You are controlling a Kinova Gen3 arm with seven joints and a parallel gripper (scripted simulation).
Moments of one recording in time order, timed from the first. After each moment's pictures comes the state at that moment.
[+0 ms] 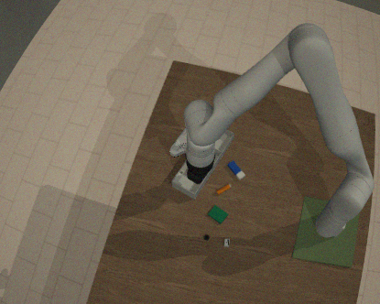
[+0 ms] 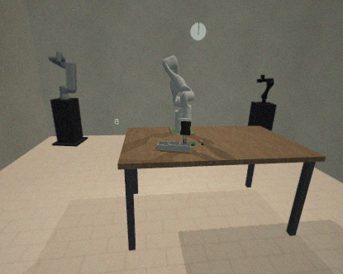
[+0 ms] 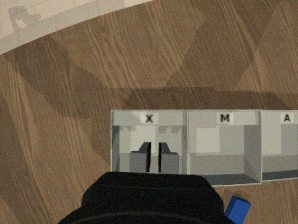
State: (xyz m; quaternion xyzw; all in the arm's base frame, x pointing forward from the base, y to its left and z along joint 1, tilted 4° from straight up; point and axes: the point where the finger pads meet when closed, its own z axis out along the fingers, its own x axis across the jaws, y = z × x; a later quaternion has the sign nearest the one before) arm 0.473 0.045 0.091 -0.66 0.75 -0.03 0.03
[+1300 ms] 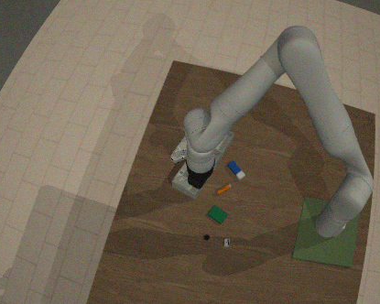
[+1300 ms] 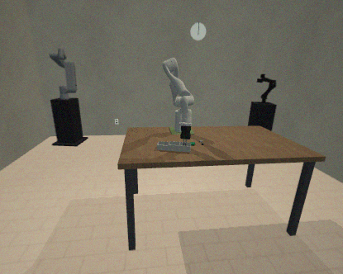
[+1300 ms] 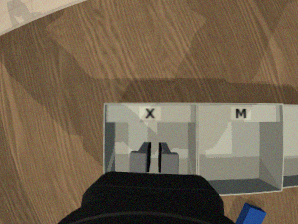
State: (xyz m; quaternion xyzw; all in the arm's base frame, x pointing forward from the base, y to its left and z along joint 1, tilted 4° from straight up) arm 0.472 0.047 0.059 -0.66 0.75 -0.03 0.03
